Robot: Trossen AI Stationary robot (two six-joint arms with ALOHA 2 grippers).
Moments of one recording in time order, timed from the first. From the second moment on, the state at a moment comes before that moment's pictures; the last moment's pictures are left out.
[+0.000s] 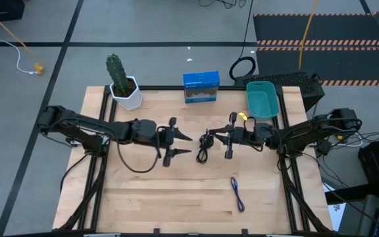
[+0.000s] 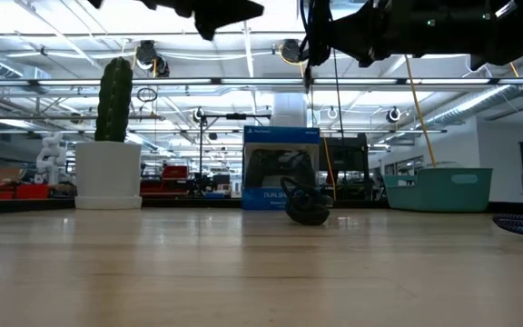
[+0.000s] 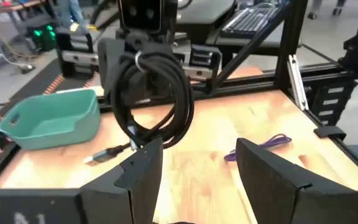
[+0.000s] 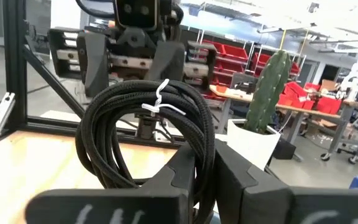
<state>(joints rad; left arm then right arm) -0.11 1.34 0.89 0.21 0.00 0.10 0.06 1.24 0.41 0.93 0.18 -0.19</state>
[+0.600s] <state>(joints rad) -0.17 1.23 0.89 -0.01 -0.16 0.10 0.05 1.19 0.84 -0.05 0.19 -0.08</state>
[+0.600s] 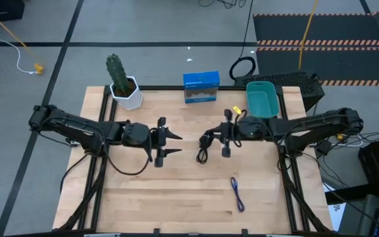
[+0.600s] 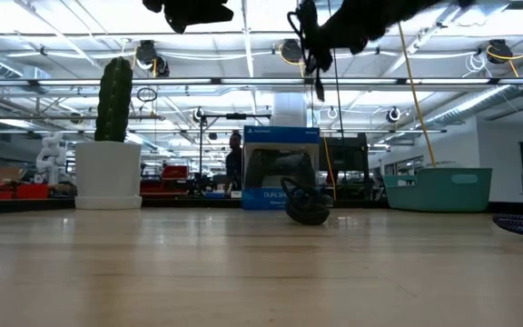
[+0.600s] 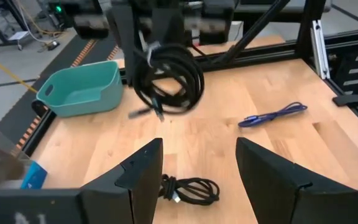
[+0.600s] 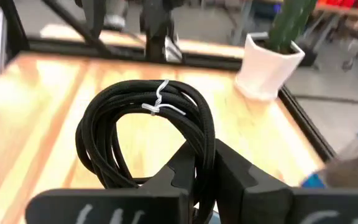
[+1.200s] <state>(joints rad) -0.17 1.23 0.89 -0.01 -0.16 0.10 -0.21 1.19 1.30 -0.99 0.10 -0.09</state>
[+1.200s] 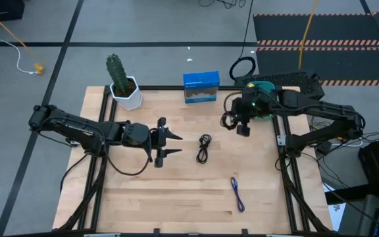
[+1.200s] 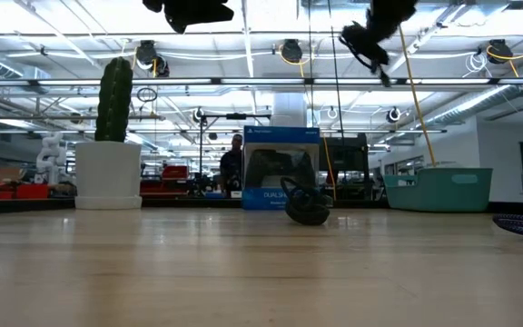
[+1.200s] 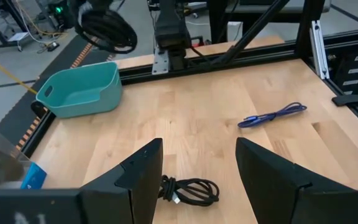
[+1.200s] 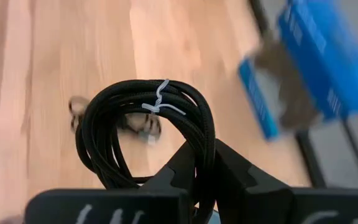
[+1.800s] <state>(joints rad) -0.17 1.23 0.89 0.01 -0.16 0.11 -0.48 1.29 1.30 -1.41 0.07 0.06</state>
